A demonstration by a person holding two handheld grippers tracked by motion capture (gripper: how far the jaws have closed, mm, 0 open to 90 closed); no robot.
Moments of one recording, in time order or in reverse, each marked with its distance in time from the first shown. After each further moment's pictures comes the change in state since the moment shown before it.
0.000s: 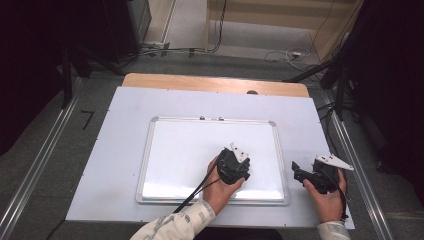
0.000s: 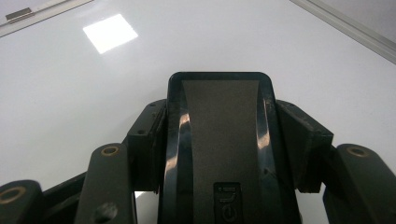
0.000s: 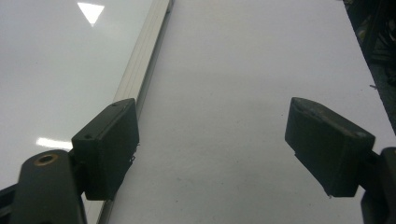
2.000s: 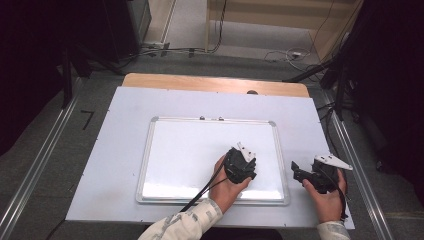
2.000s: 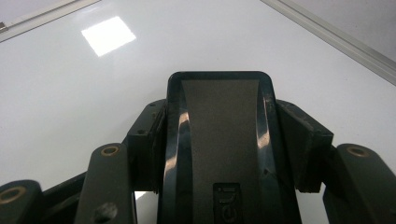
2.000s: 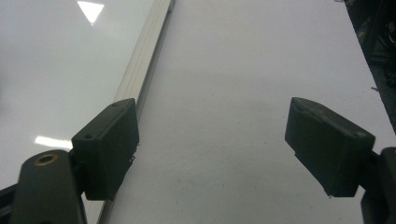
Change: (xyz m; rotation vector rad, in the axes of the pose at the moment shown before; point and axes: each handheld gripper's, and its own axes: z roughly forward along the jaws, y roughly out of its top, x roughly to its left) left arm -0.011 0.007 0.009 -0.004 -0.006 0.011; right arm 0.001 0.001 0.001 0.002 -0.003 -0.010
